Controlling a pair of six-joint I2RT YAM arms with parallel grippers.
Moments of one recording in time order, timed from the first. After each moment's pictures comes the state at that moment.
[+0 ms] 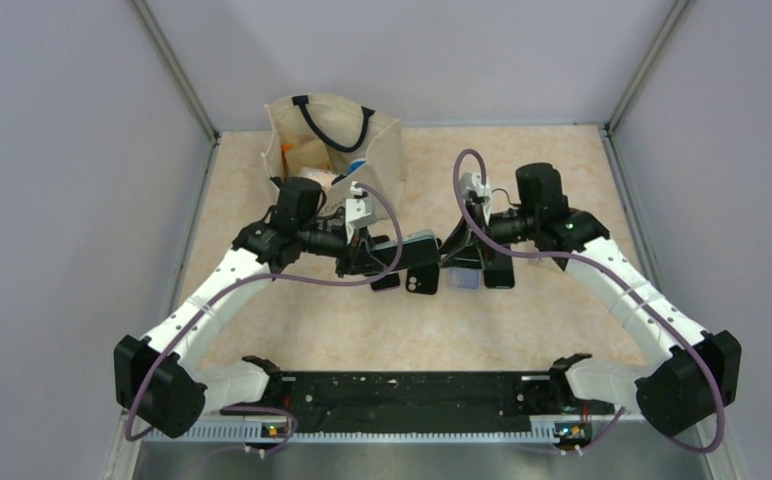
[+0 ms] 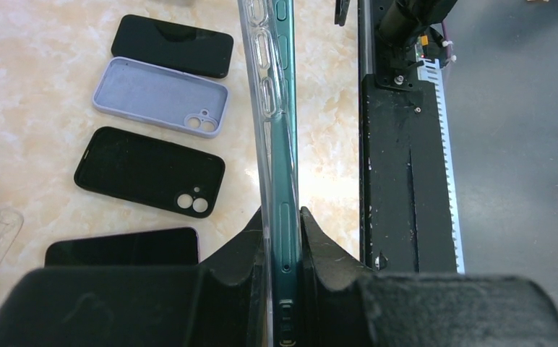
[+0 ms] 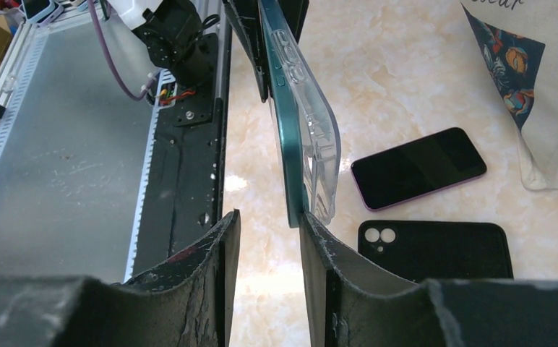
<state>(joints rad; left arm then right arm) -0.48 1.19 1.03 -0.49 1.01 0.37 0.44 1.18 1.05 -0.48 -1.10 -0.32</state>
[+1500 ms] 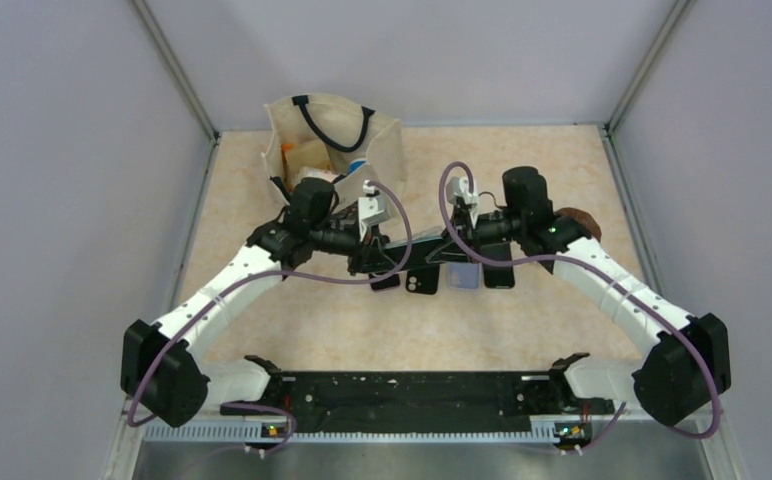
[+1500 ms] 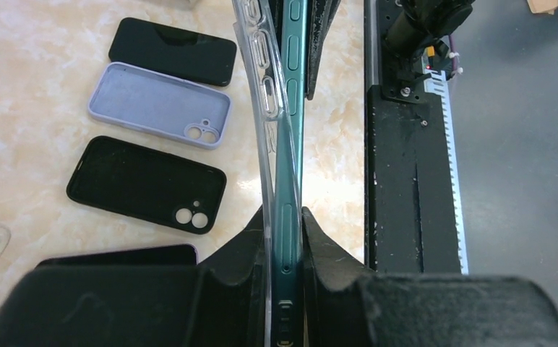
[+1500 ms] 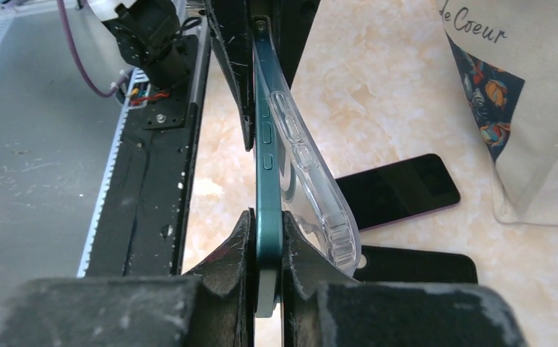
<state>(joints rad) -0.53 1.24 1.01 -0.37 0.97 0.29 0.49 1.24 0.99 -0.25 -1.08 -0.30</state>
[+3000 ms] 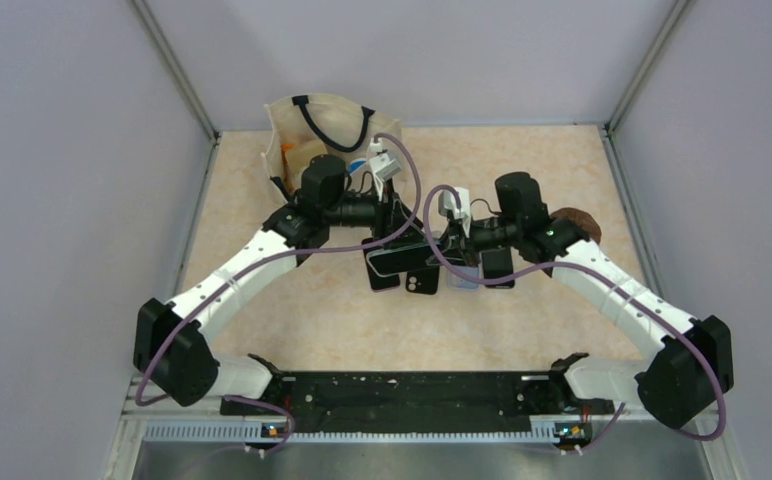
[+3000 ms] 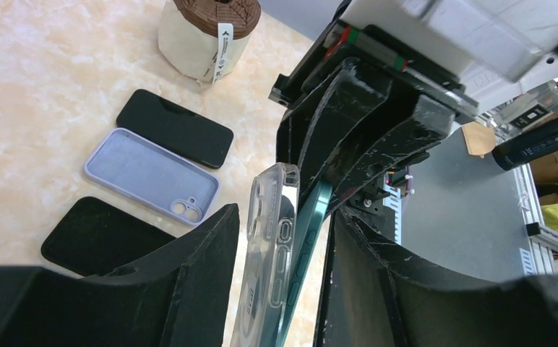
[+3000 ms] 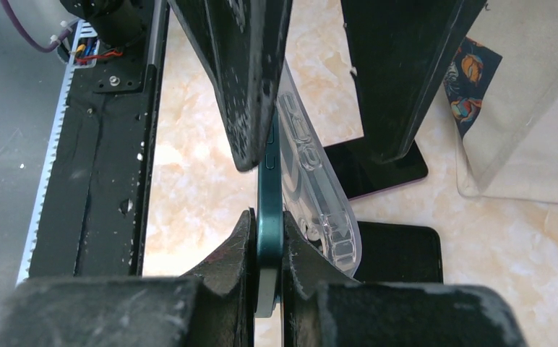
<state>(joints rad) -0.58 1.35 1.13 -0.06 0.87 -0.24 0.54 1.22 0.99 -0.36 -0.91 -0.47</state>
